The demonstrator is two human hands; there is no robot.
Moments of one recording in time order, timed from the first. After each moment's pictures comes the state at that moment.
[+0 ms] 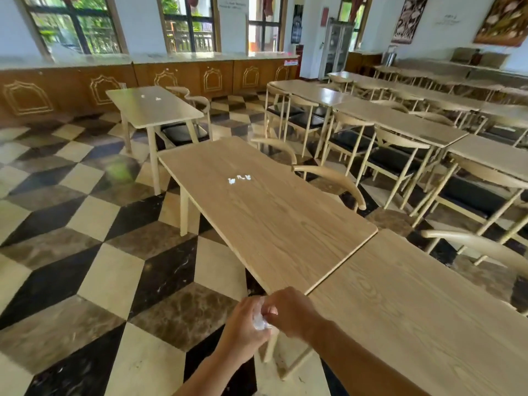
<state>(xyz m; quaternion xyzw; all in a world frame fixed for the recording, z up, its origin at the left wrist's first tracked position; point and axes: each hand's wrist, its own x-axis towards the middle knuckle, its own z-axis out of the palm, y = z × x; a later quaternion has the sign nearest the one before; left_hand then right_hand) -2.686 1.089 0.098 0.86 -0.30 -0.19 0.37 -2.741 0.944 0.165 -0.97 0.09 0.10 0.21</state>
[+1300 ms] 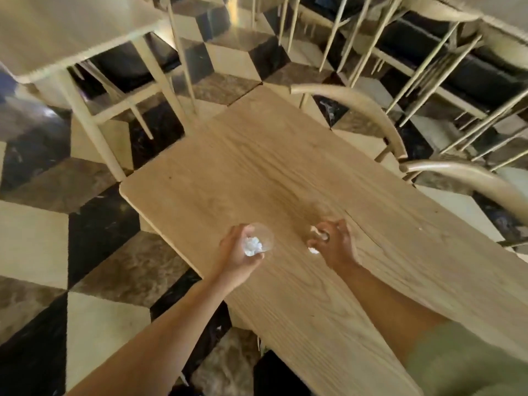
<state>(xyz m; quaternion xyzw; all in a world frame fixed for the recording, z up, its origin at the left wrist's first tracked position) -1.793 0.949 -0.006 0.85 -0.29 -0.28 0.33 -1.942 0.728 -0.048 -0.81 0.48 0.00 0.33</state>
